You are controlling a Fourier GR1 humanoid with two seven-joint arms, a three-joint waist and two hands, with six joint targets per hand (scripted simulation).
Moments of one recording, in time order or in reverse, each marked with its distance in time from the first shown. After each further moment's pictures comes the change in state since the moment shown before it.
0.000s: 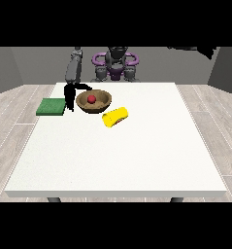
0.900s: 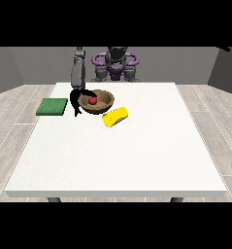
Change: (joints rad) left arm 0.022 0.189 0.150 0.062 0.145 -0.119 0.024; right arm -0.146 0.054 0.022 0.263 0.040 -0.084 -0.159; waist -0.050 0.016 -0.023
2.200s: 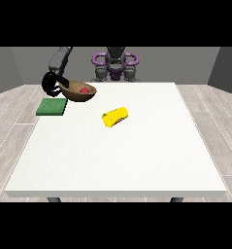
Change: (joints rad) left arm 0.127 0.145 0.119 0.288 0.003 -0.112 -0.126; right arm -0.102 -0.257 0.092 -0.083 0.111 -0.120 0.553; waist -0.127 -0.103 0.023
